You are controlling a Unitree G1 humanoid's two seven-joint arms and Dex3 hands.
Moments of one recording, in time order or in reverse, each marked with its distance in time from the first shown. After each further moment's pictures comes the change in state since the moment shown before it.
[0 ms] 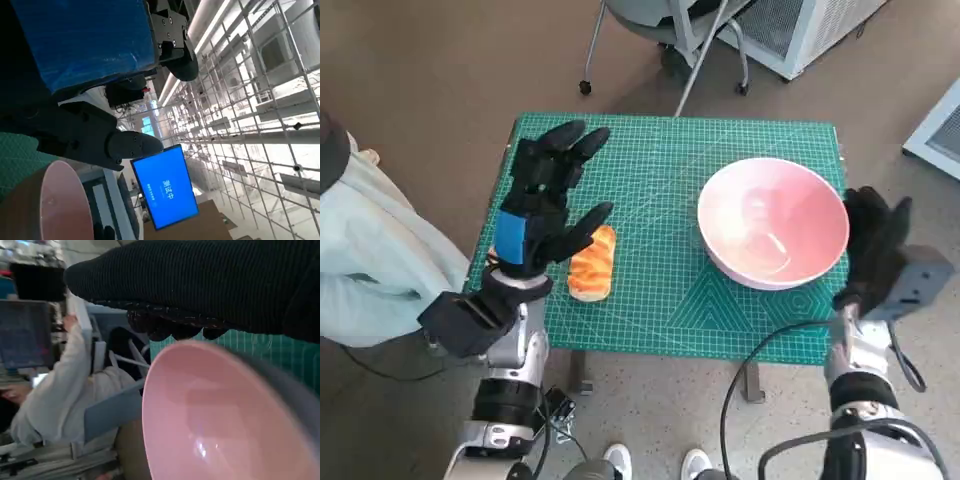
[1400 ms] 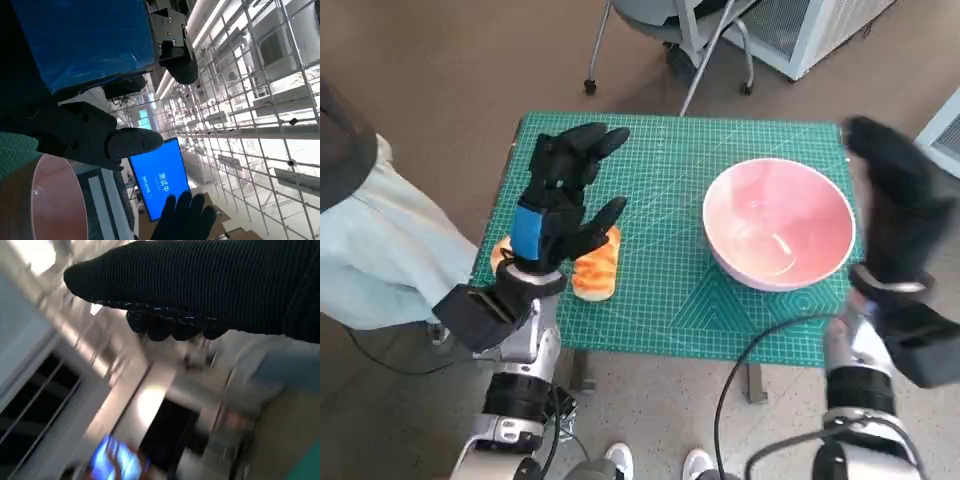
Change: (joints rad) left arm -0.045 -0.037 -0.013 0.044 -0.005 -0.003 -0.027; right arm 0.100 -0.001 0.015 -0.390 0.175 -0.603 0.413
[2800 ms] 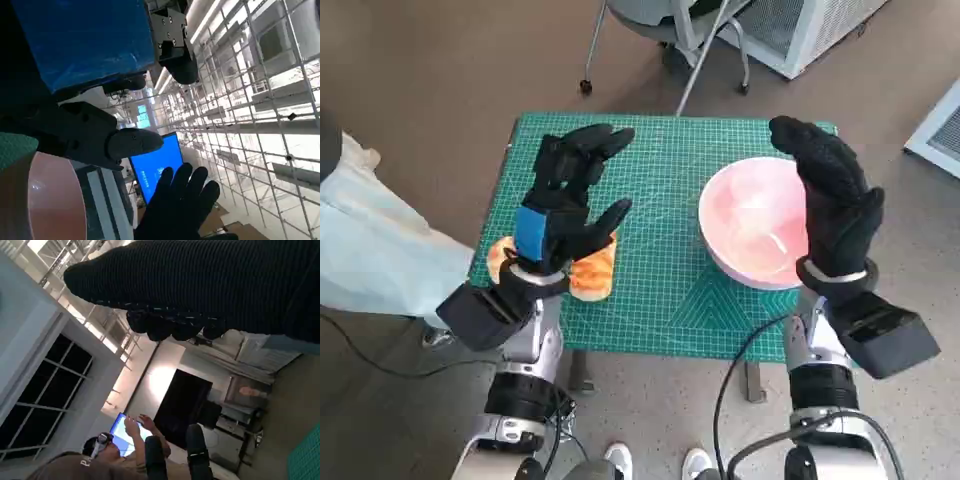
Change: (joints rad) left arm -0.004 -0.006 -0.015 0.006 0.002 -0.004 0.000; right arm -0.007 0.148 0.161 -0.141 -0.012 0.076 0.065
